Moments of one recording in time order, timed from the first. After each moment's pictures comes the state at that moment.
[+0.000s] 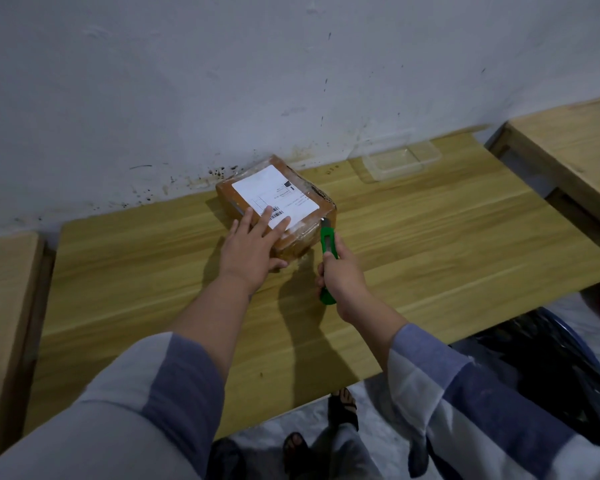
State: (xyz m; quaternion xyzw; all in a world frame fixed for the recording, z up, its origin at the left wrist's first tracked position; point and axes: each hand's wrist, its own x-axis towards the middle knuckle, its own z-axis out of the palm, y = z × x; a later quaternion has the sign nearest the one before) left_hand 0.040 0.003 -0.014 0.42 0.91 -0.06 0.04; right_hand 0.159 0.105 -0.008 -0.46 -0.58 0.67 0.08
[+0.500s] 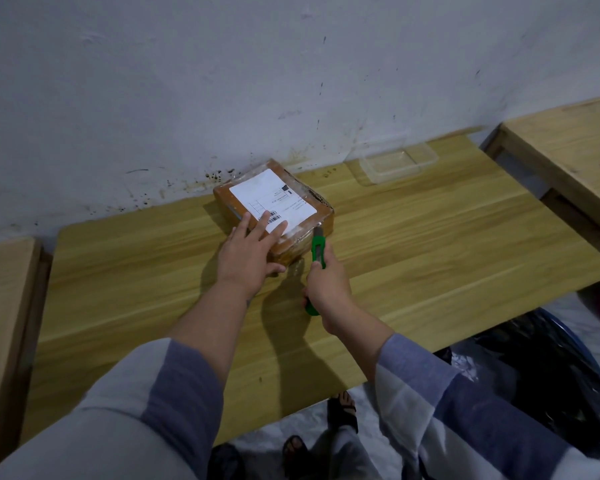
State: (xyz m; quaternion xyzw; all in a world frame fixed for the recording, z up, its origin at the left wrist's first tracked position) left_hand 0.042 0.002 -0.017 0.41 0.91 -0.03 0.04; right_hand 0.162 0.084 0.004 -0.47 -0.61 0.64 0.06
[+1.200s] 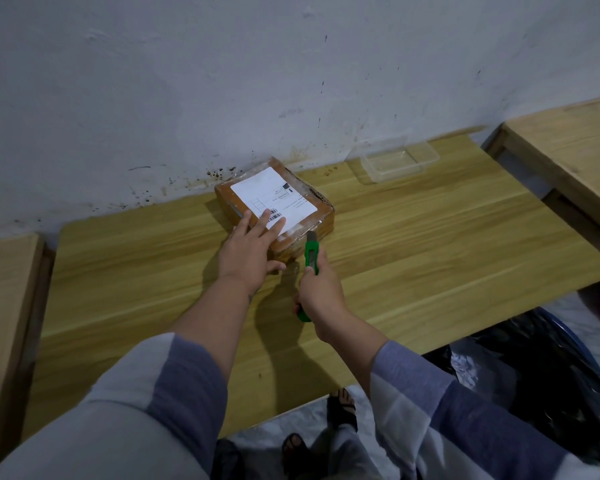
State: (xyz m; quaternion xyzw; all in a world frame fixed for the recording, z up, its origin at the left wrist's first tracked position) left_hand 0.045 0.002 -0.016 0.40 0.92 -0.02 0.04; right_hand 0.167 0.066 0.005 -0.46 -0.60 0.65 0.05
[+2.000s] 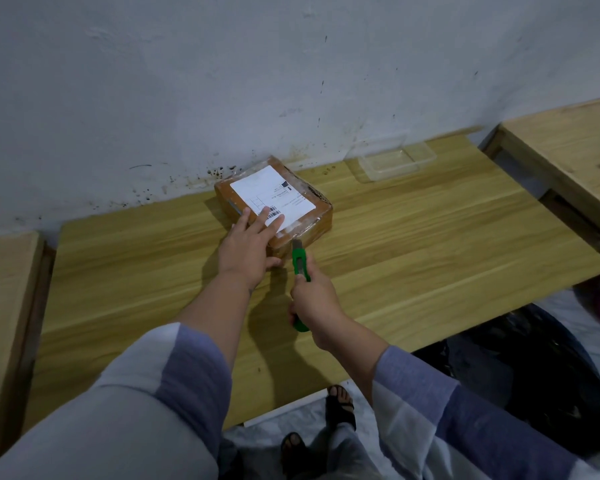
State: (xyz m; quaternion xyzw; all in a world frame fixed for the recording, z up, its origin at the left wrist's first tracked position) left_hand 0.043 0.001 -0.015 0.39 0.92 0.02 0.06; right_hand 0.178 0.052 0.004 -0.43 -0.62 0.66 0.02
